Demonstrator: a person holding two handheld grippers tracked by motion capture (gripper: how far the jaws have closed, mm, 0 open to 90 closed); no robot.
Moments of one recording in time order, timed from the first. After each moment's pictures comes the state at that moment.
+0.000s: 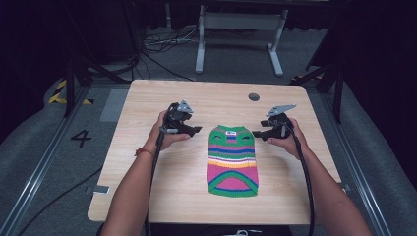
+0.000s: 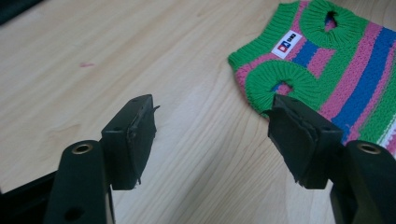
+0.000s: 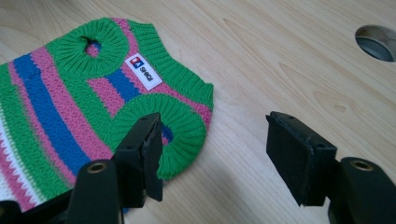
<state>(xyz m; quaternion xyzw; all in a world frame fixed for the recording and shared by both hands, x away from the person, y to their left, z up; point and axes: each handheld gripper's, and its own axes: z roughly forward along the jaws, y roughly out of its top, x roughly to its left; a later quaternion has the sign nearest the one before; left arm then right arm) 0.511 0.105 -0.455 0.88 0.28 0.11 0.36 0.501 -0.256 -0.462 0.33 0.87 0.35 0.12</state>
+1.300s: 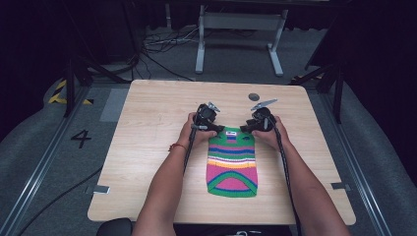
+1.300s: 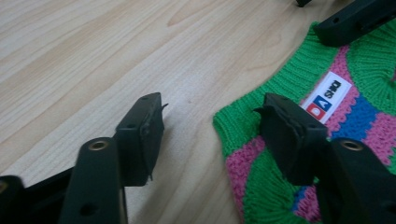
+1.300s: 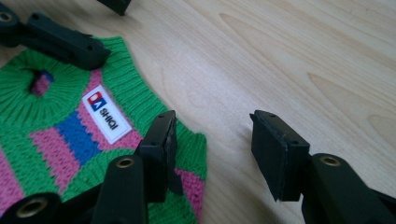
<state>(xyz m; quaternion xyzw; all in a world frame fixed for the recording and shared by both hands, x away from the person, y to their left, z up) 0.550 0.029 -0.501 0.88 0.31 0.07 0.35 0.545 -0.222 -0.495 0.38 0.86 0.34 0.08</state>
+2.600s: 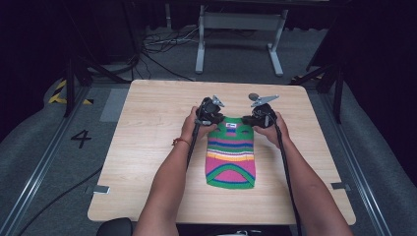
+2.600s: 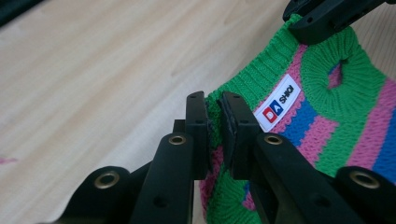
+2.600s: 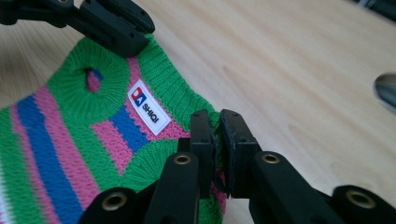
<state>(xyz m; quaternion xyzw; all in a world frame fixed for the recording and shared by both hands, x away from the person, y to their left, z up) 0.550 0.019 -0.461 0.89 0.28 0.13 0.35 0.541 -0.216 -0.464 0.33 0.86 0.37 0.13</state>
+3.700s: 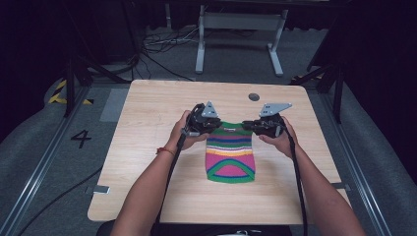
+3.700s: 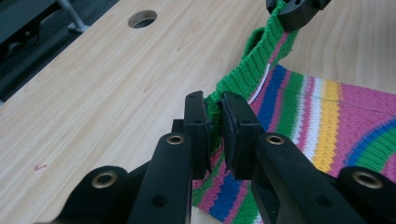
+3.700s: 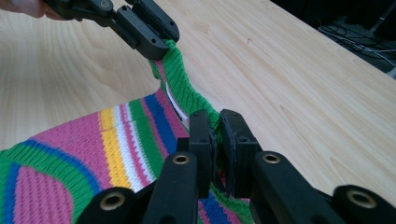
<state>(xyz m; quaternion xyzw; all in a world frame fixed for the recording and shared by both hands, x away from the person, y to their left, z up) 0.486 0.048 -0.433 0.89 0.18 0.15 0.39 0.483 -0.224 -0.434 0.22 0.86 0.44 0.13</state>
